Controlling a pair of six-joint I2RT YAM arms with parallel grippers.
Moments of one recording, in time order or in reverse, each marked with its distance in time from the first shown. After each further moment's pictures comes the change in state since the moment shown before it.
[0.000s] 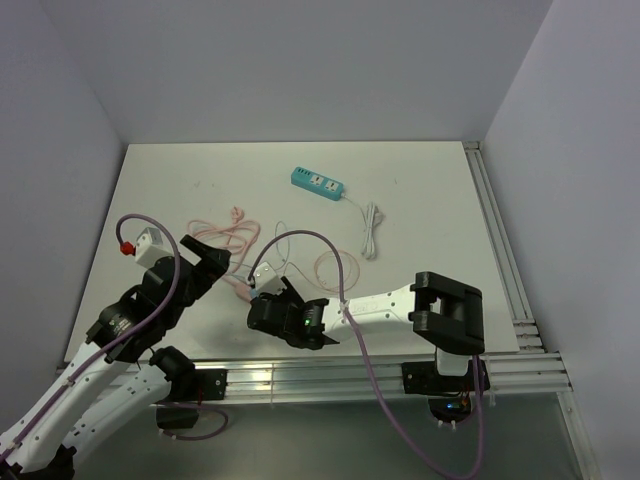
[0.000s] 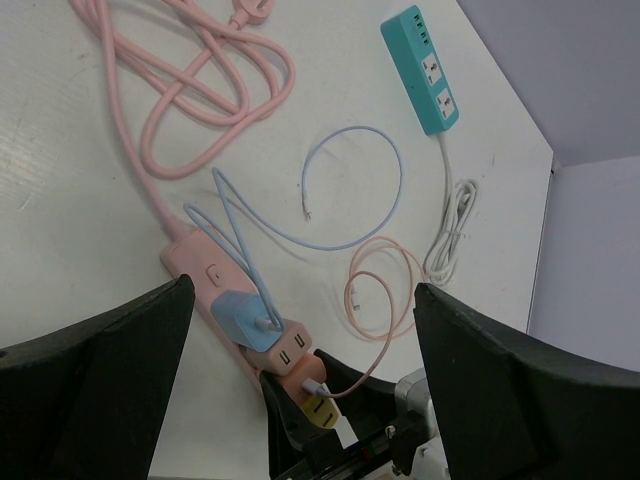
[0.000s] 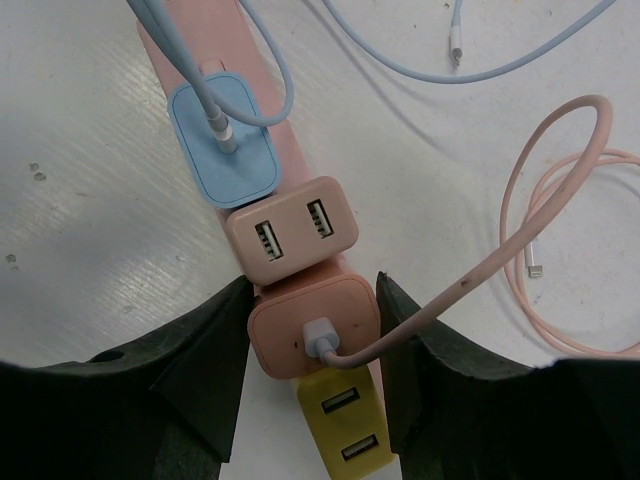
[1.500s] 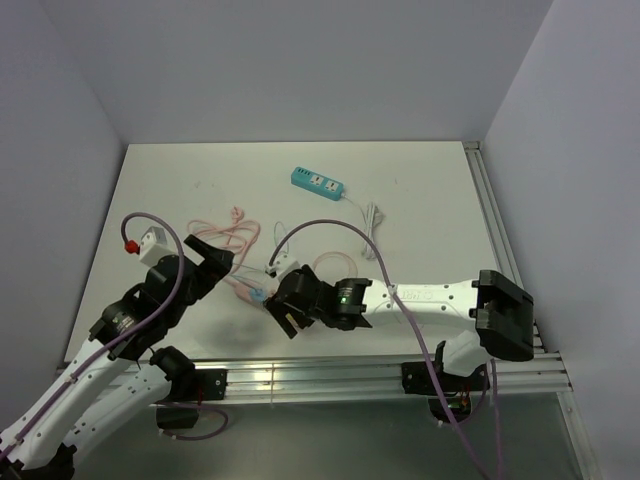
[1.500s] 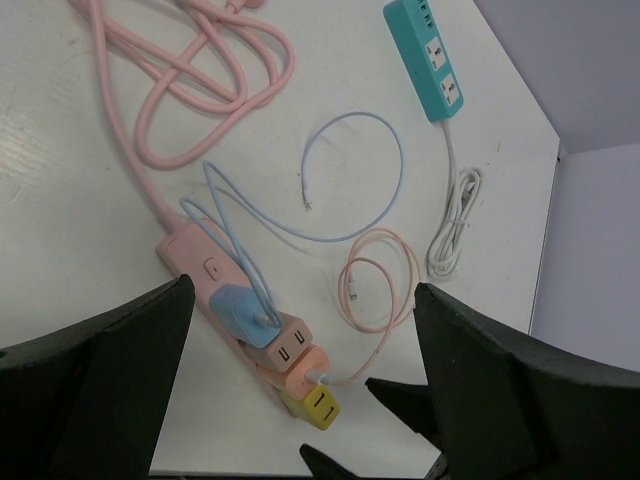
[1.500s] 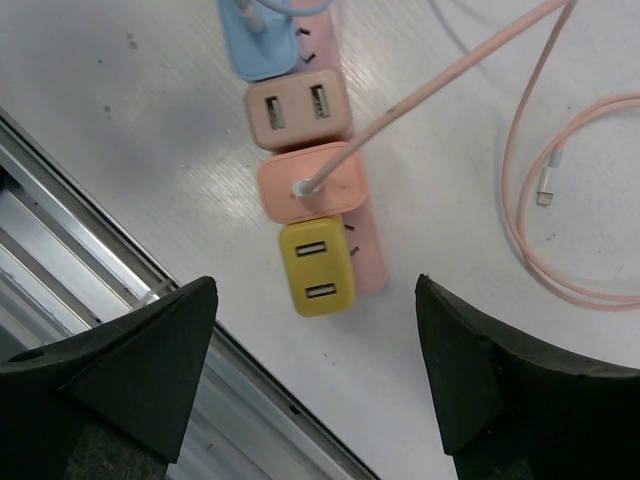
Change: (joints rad) left arm 0.000 0.019 -0.002 0.008 0.025 0.002; right arm -0.093 -0.282 -0.063 -0.173 -0.352 -0.049
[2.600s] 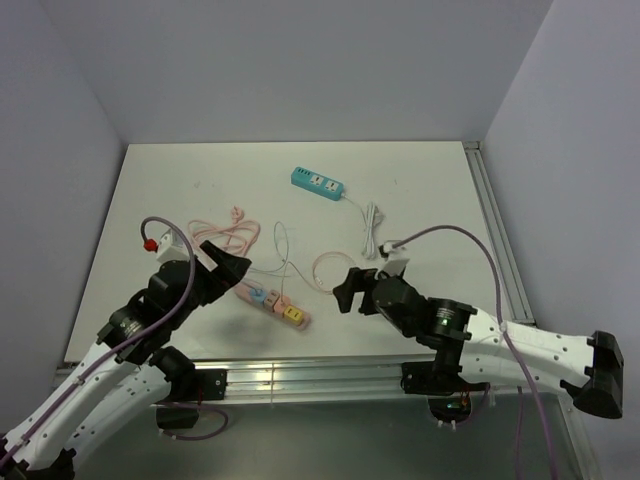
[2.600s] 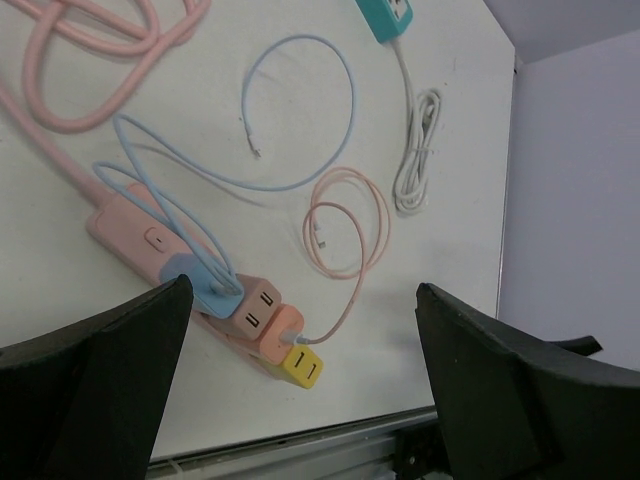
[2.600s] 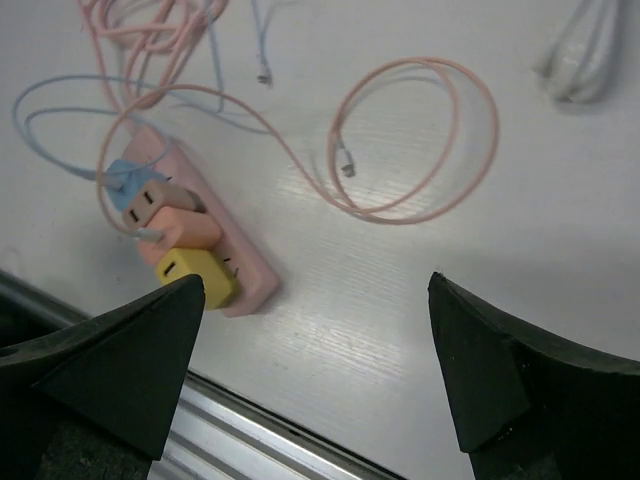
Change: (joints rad) left arm 0.000 -0.040 -0.097 0.142 0.176 0.071; right arm -0.148 -0.689 -0.443 0.062 0.208 0.358
